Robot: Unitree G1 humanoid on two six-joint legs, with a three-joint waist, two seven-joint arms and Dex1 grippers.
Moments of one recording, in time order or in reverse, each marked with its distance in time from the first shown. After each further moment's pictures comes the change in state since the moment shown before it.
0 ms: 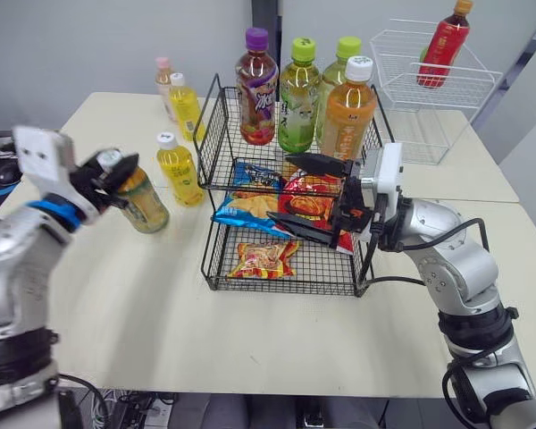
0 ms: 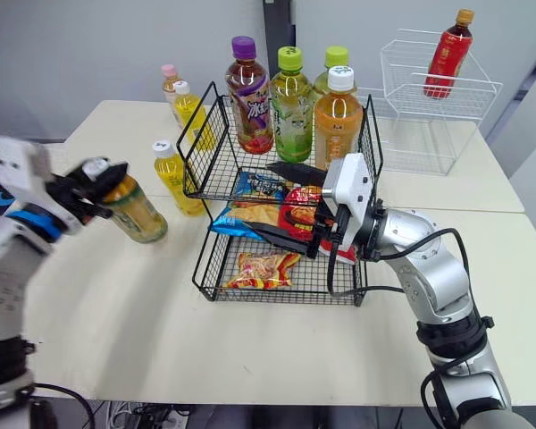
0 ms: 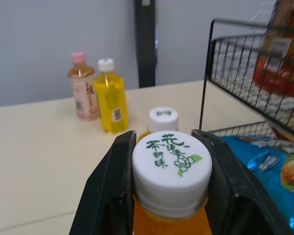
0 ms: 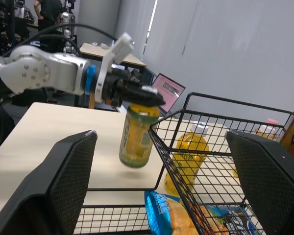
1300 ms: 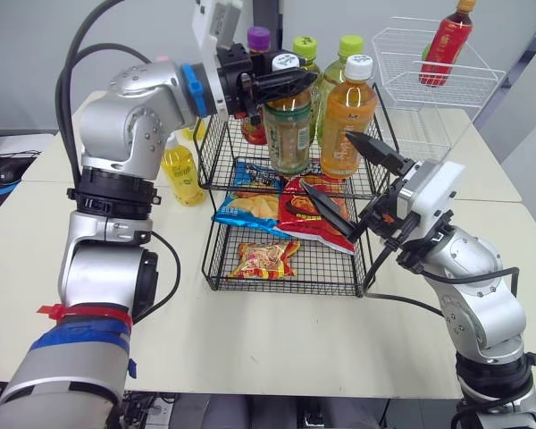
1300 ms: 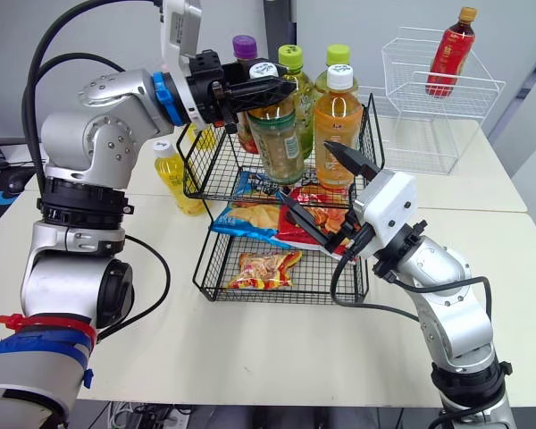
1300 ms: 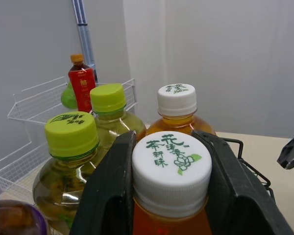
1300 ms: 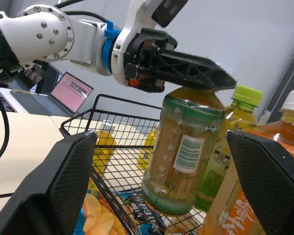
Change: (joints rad) left arm -0.841 -0.393 -0.571 0.580 0.181 -0.190 -0.437; right arm 0.224 0.001 -0.079 -0.268 -0.196 -0.055 -0.316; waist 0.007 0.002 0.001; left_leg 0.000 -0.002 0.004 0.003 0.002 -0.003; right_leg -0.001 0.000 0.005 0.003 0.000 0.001
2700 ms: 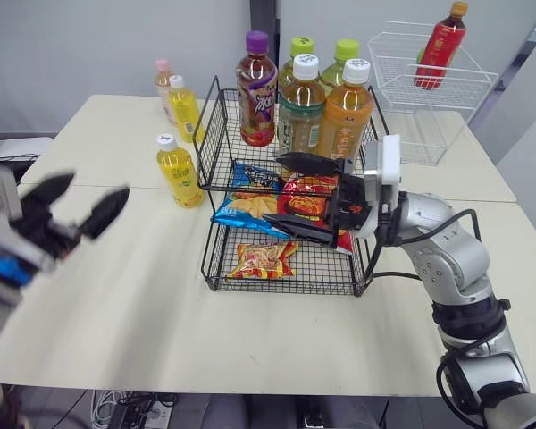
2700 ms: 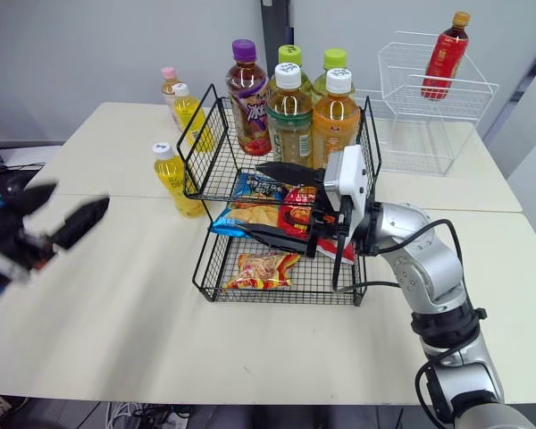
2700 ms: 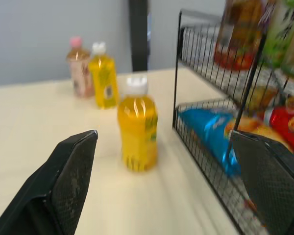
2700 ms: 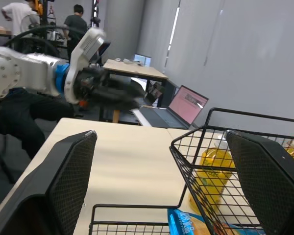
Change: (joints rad) left arm 1.388 0.043 0.940 -1.145 -0.184 0.408 0.451; right arm -0.280 0.042 0.086 0.382 0.275 0.061 0.447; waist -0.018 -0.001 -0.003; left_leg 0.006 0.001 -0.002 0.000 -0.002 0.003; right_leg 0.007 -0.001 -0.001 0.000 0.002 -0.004
